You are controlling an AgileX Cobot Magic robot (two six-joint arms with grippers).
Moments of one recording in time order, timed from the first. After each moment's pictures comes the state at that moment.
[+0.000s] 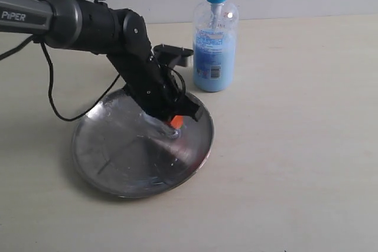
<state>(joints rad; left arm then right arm) -0.62 2.15 -1.43 -0.37 0.72 0.28 0.17 0.25 -0.57 0.37 0.57 -0.36</state>
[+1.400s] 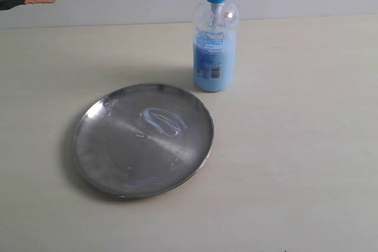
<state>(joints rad) -0.40 1.13 -0.99 -0.32 0.56 0.28 0.17 0.25 -0.39 0.31 0.40 -0.35</state>
